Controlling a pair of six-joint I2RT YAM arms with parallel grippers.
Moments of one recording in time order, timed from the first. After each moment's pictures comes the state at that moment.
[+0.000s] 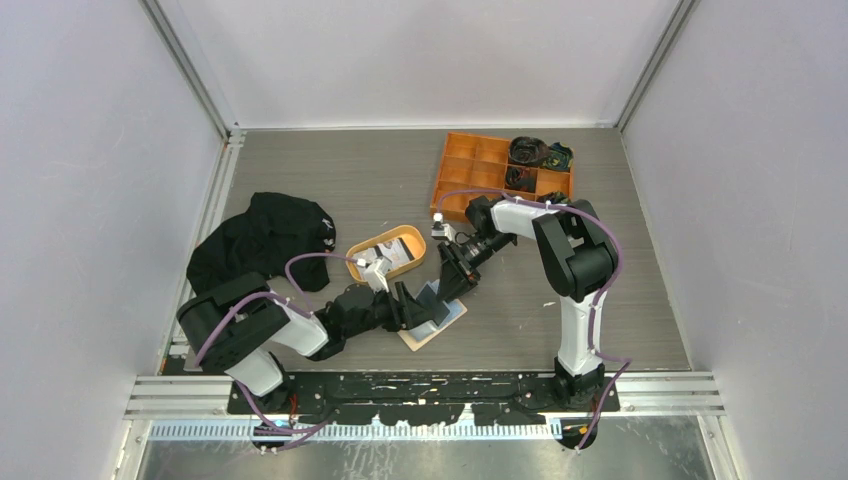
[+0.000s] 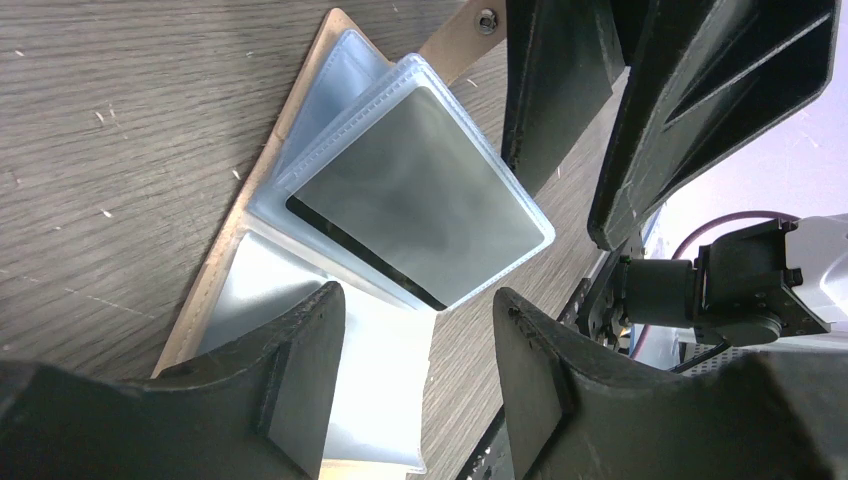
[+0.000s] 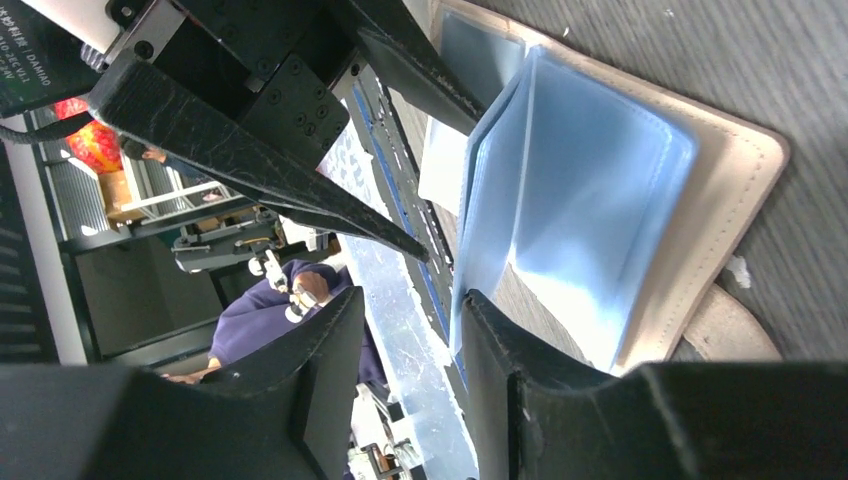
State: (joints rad) left arm -0.92 1.58 0.25 0.96 0.08 -0.97; right arm 0.43 2.02 1.24 -0.95 -1.13 -0.23
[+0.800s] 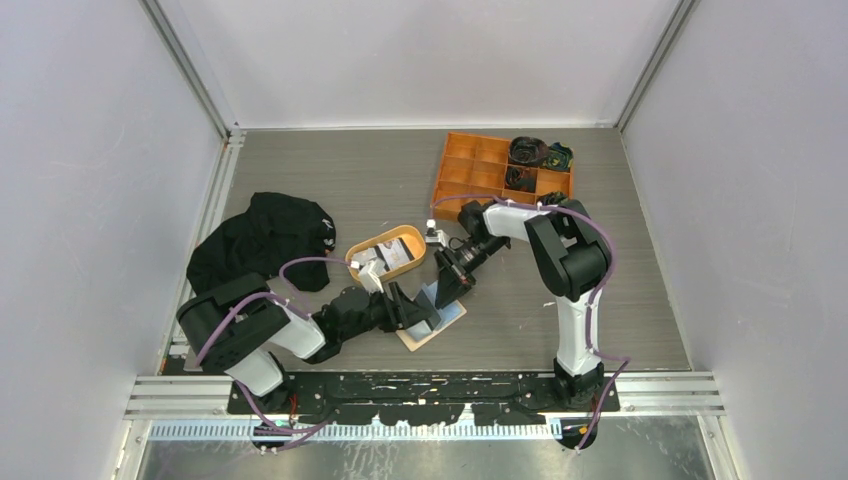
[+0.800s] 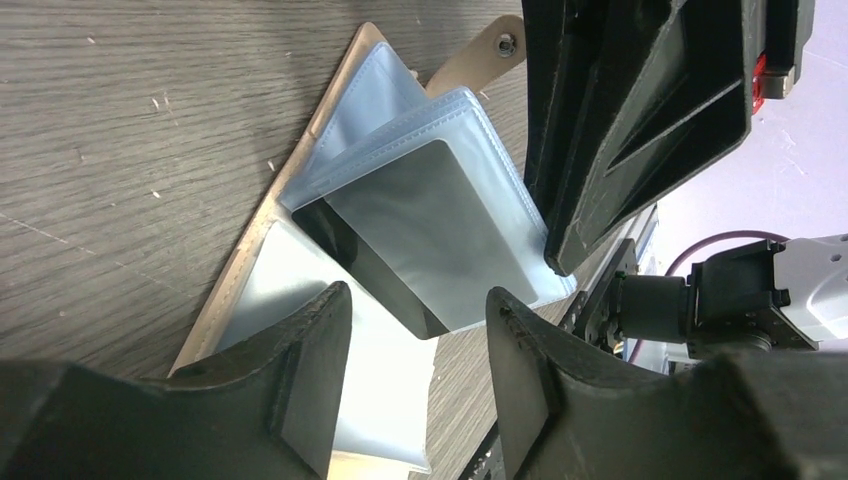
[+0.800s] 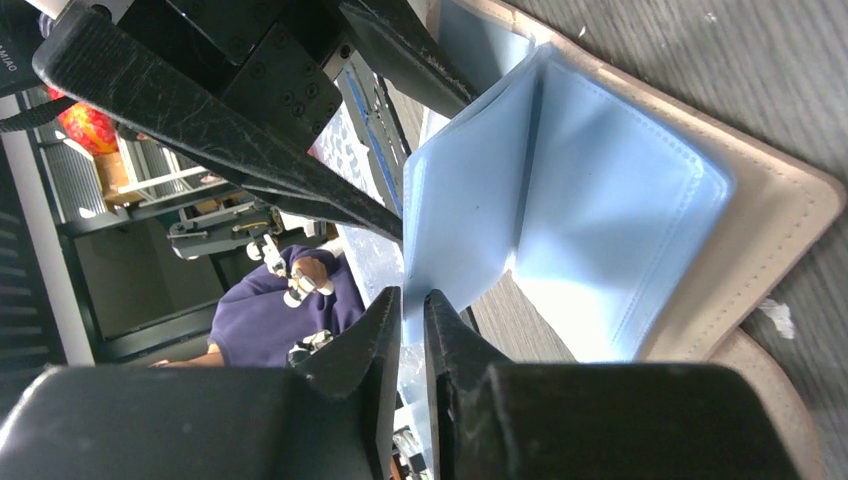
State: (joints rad) left arm -0.91 1.58 0.21 1.02 0.05 -1.01; right arm 0.48 2.04 1.24 -0.94 -1.13 -0.23
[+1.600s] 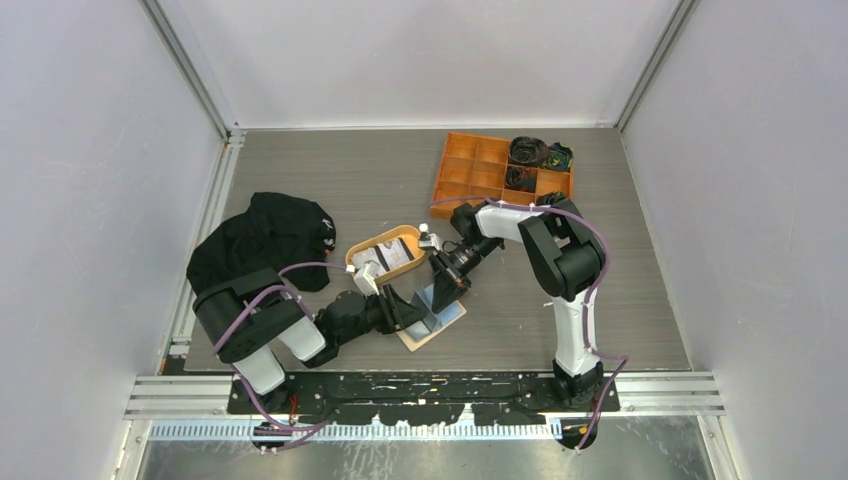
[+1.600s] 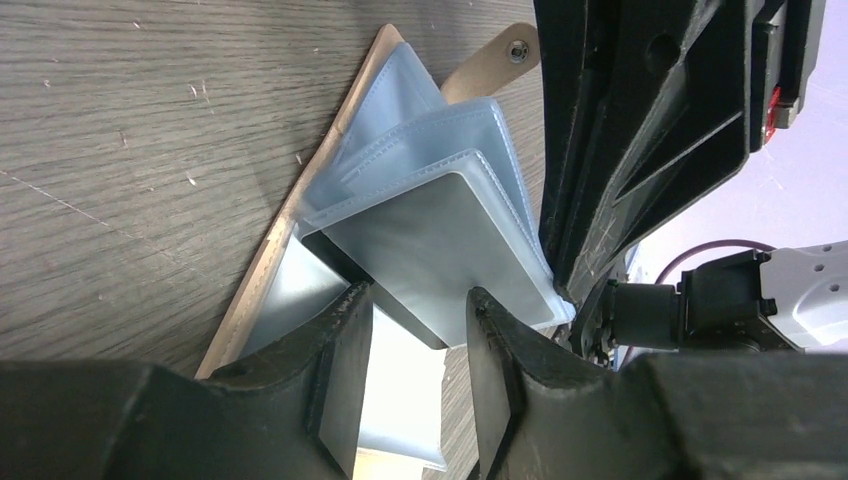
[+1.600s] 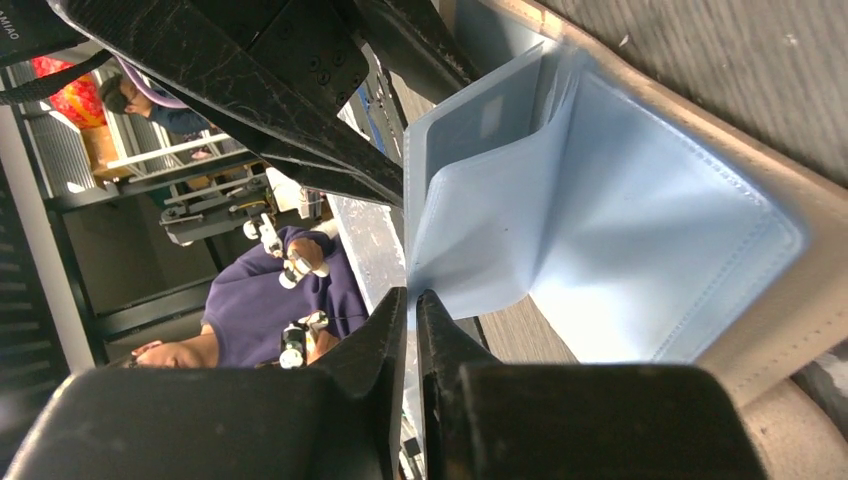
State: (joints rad) left arm -0.91 1.66 0.16 1.17 0.04 -1.05; right arm 0.52 2.07 1.27 -0.98 -1.13 -0.26
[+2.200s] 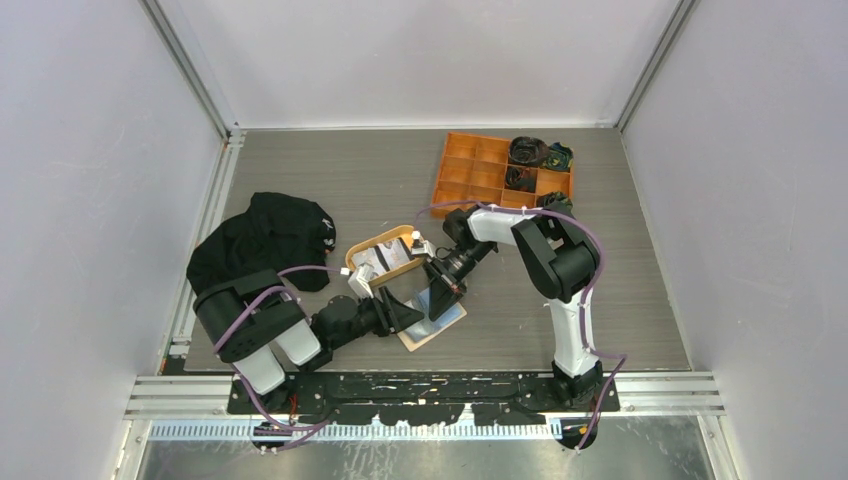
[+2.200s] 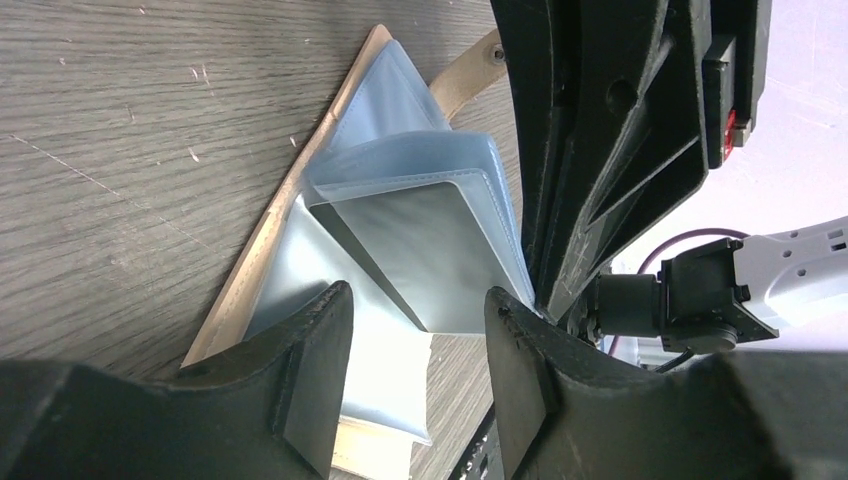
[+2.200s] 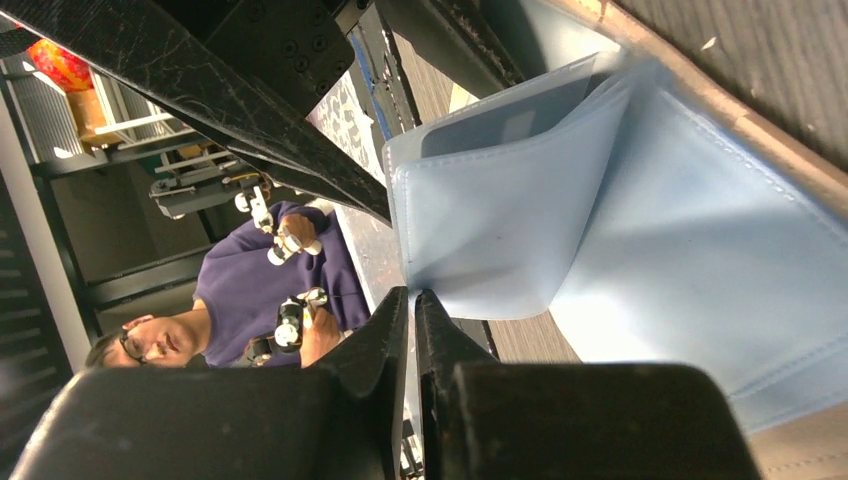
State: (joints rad) left arm -0.90 1.67 0.10 1.28 0.05 -1.06; right arm 0.57 2.08 1.27 -1.01 -1.14 -0.30
